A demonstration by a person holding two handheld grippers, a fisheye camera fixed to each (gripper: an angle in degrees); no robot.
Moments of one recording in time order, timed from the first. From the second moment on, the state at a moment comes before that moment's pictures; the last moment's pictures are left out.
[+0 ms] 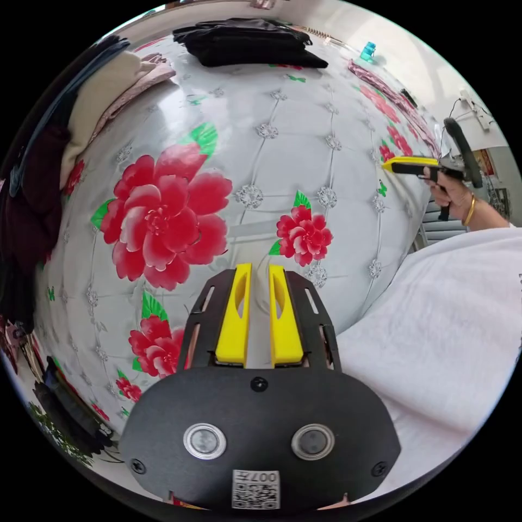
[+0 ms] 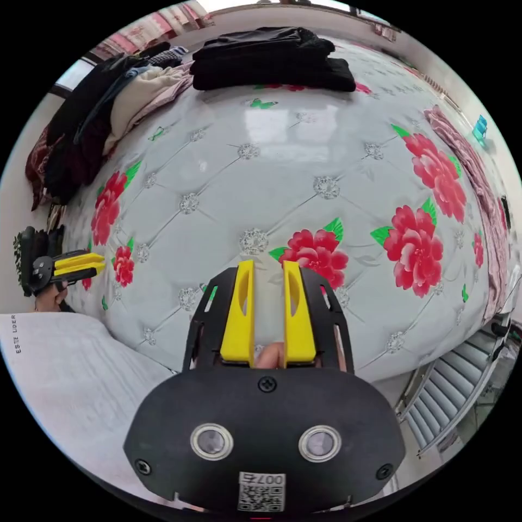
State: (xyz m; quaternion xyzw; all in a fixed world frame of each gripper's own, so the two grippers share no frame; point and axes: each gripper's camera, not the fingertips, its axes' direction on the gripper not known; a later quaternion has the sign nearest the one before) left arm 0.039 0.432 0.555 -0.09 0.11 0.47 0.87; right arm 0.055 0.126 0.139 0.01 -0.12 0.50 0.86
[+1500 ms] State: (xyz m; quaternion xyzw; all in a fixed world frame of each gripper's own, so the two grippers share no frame) left arm -0.114 0.172 0.483 -0.05 0.28 0.21 0.93; right arm 0.032 -0.064 0.116 0.30 -0.42 0.18 0.84
